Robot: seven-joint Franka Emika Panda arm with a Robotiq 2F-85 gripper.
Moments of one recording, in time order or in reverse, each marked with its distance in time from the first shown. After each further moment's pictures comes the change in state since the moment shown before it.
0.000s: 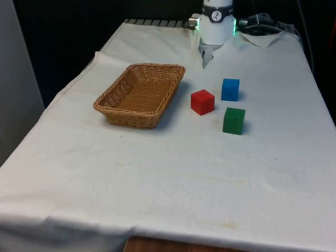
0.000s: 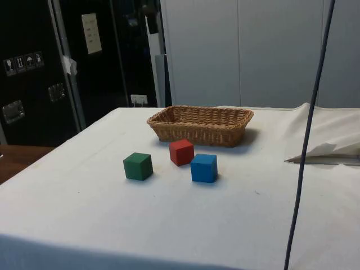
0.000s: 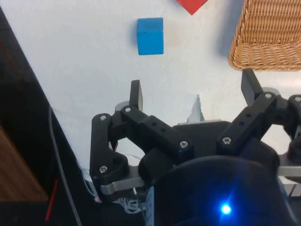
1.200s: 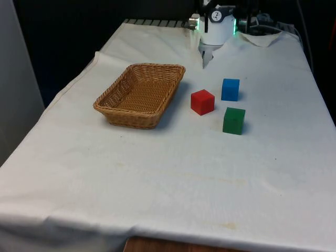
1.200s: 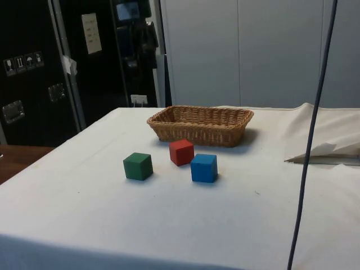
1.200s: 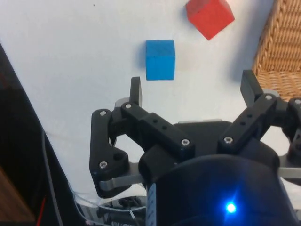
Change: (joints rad) arm -0.001 0.061 0.059 -0.127 0.001 0.200 0.050
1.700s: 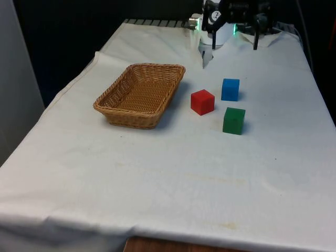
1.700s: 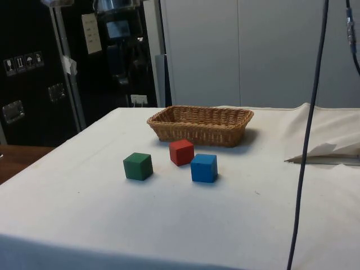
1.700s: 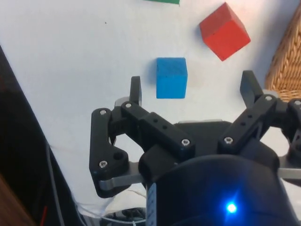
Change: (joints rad) arm -0.001 0.096 0.027 0.041 0.028 0.046 0.010
